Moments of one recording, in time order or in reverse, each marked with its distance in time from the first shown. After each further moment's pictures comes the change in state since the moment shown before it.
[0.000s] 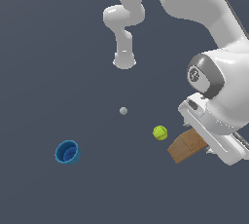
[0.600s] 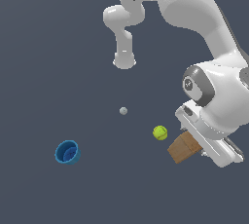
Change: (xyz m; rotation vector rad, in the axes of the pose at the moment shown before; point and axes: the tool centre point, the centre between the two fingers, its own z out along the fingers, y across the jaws) arm 0.000 0.001 0.033 0.000 0.000 0.003
